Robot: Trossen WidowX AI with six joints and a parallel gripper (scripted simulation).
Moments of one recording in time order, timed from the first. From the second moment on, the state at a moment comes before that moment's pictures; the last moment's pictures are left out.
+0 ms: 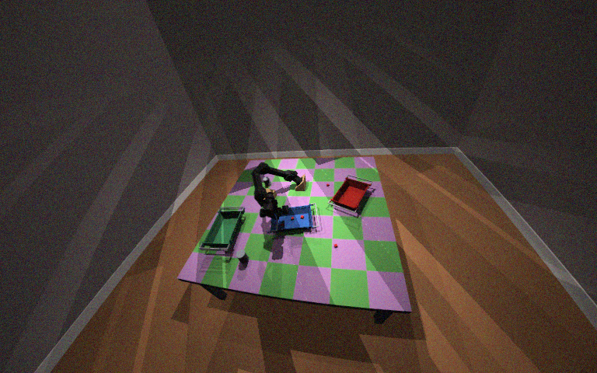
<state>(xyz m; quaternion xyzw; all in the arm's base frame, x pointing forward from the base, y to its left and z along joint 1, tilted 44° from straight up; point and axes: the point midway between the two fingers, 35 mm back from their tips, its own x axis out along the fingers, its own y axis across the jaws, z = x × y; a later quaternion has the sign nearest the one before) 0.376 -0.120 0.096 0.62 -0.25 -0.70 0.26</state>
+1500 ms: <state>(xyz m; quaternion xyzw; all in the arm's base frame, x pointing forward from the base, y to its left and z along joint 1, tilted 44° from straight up) 0.383 -0.087 0.130 0.61 -0.18 -0.70 0.32</state>
